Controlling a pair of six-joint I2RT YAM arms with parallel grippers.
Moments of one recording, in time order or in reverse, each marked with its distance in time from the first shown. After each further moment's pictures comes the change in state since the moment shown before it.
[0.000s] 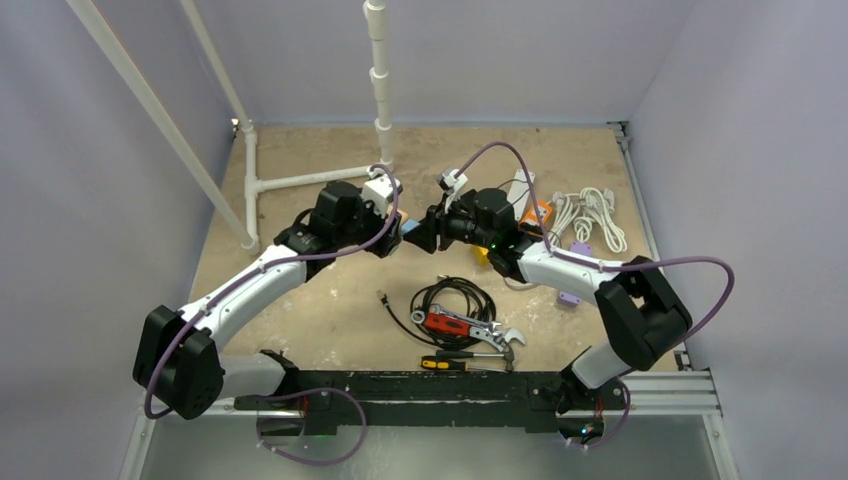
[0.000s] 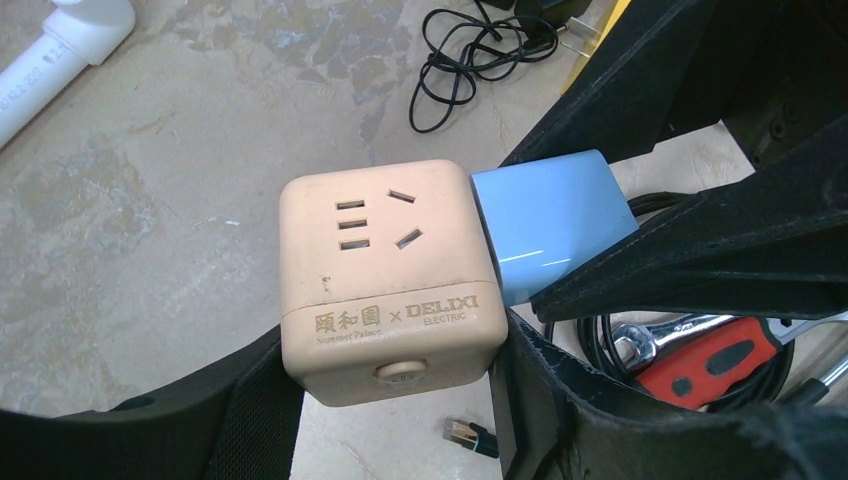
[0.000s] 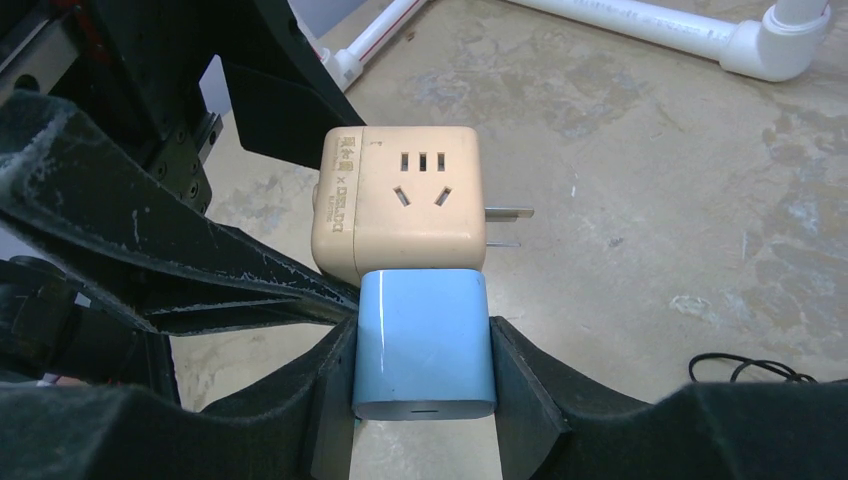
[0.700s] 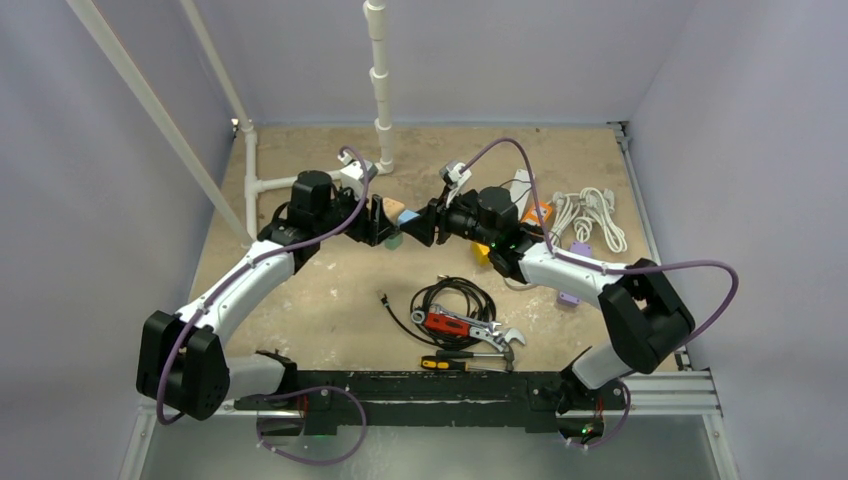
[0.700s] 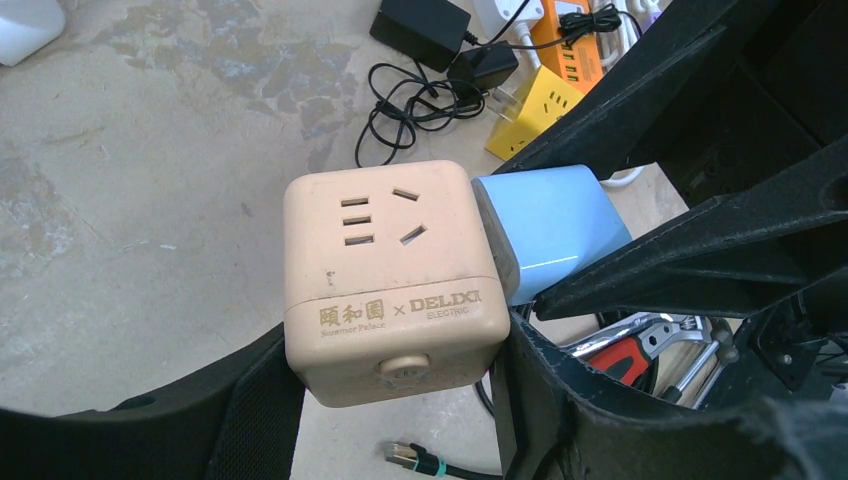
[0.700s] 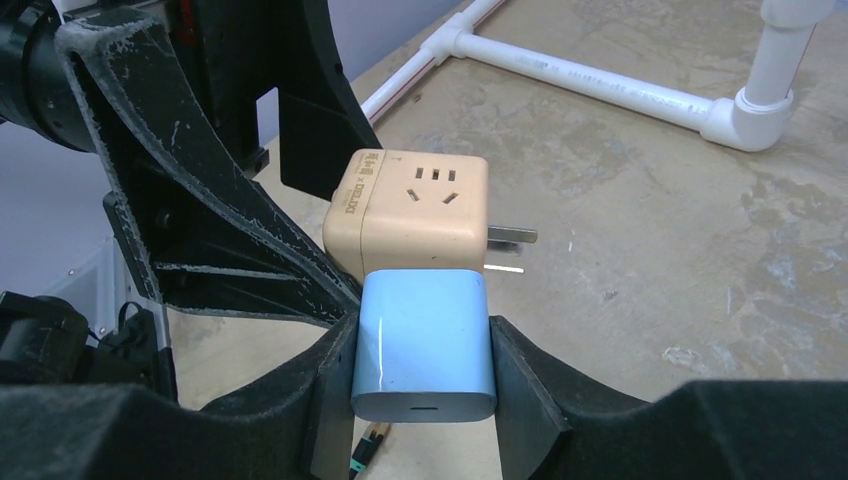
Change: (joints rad) left arm 0.162 -0.006 -0.008 0.082 0.281 -0.160; right arm 0.004 -0.029 0.003 0.056 0.034 0.016
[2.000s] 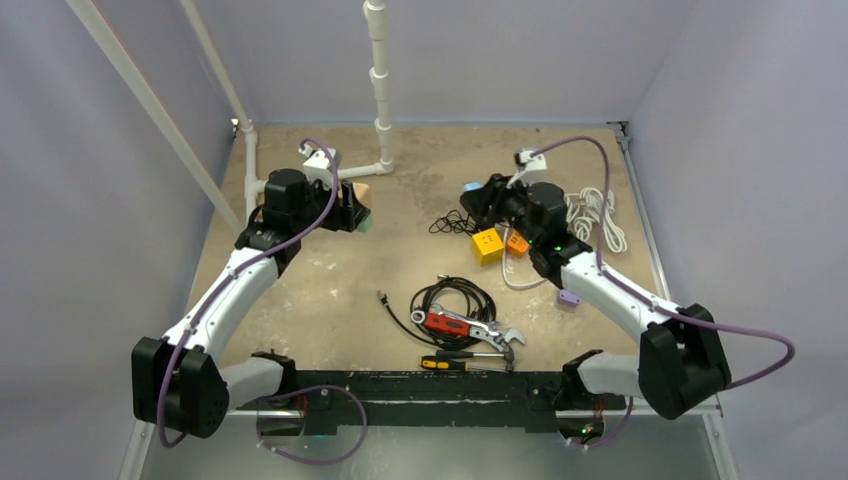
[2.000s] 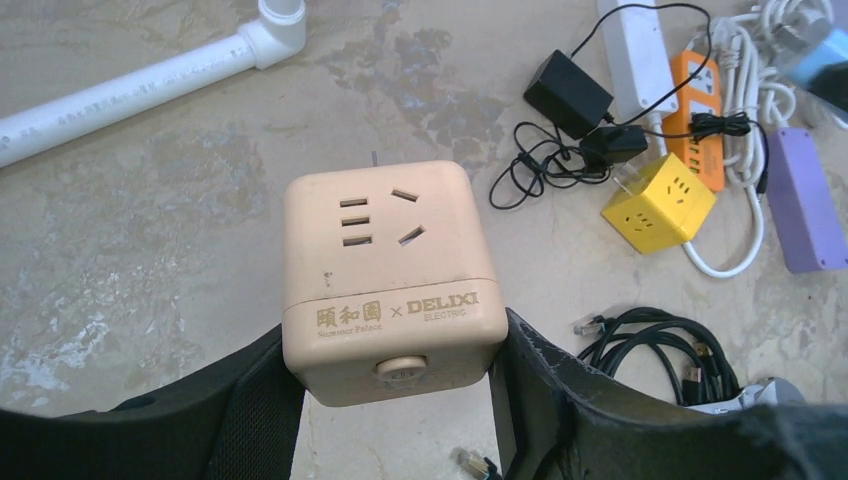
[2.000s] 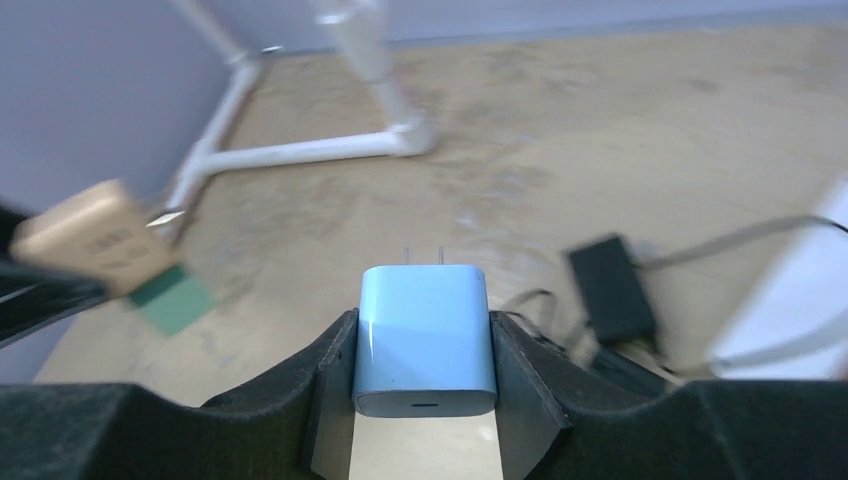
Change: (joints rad) left arm 0.120 -0.072 -0.014 -0.018 -0.167 -0.036; right arm -0.159 -0.237 -0.055 -0.202 0.326 0.093
